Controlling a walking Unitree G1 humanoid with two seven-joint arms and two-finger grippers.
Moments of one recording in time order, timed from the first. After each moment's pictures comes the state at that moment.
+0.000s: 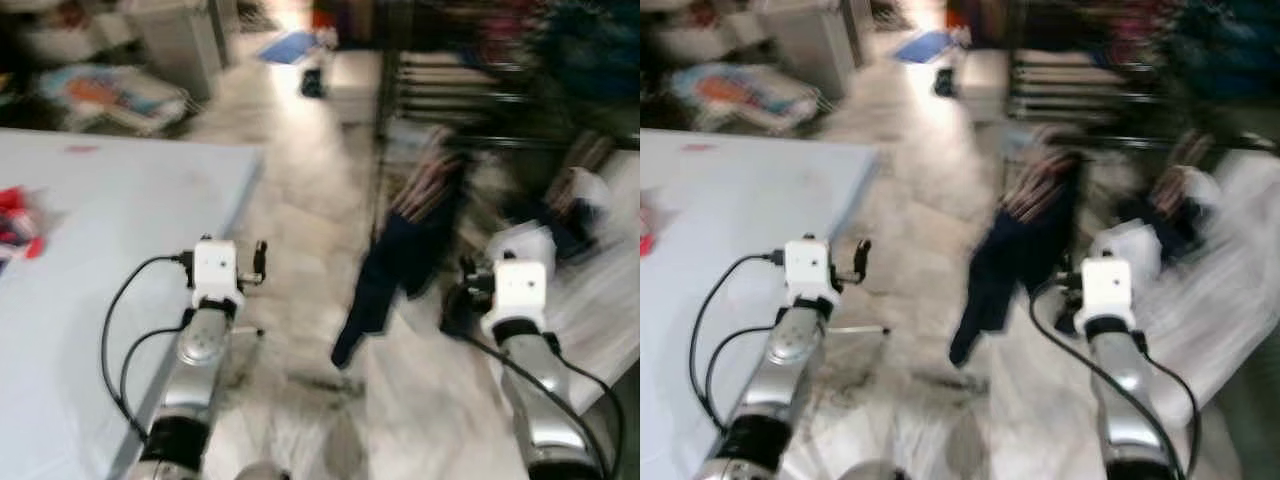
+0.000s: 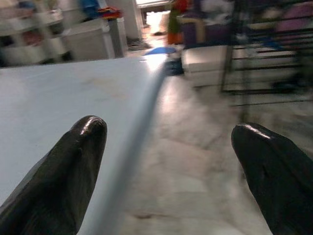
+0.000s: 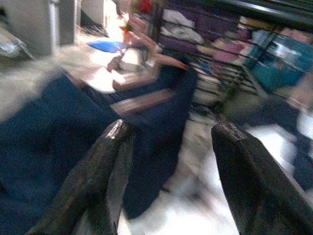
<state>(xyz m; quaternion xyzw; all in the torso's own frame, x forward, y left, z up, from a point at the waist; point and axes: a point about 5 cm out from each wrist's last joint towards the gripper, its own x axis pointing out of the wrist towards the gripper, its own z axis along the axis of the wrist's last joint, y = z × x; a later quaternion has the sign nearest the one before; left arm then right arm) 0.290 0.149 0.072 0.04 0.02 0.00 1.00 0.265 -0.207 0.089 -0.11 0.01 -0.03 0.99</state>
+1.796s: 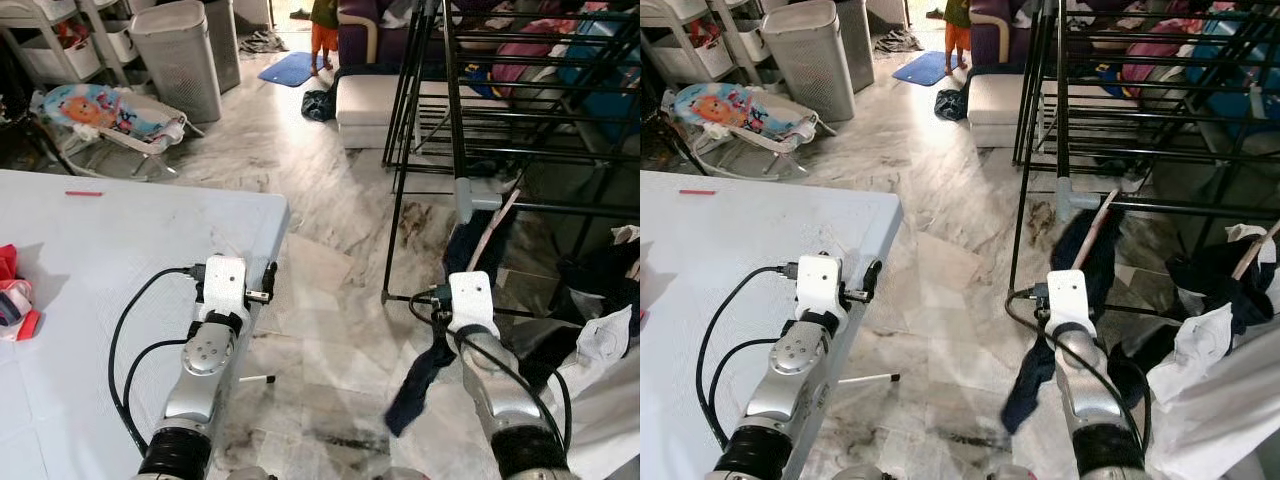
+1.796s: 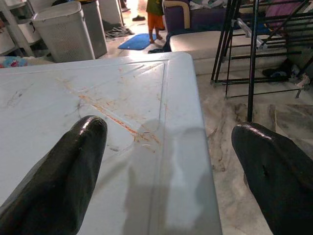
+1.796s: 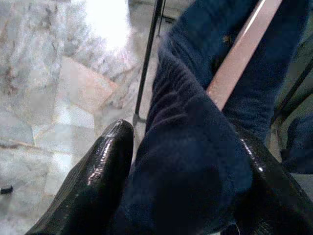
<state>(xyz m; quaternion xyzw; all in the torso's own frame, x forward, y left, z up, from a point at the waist) 0.284 0.130 0.059 0.04 0.06 -0.06 1.00 0.279 -0.199 0.032 -0.11 0.23 -0.06 0.97</state>
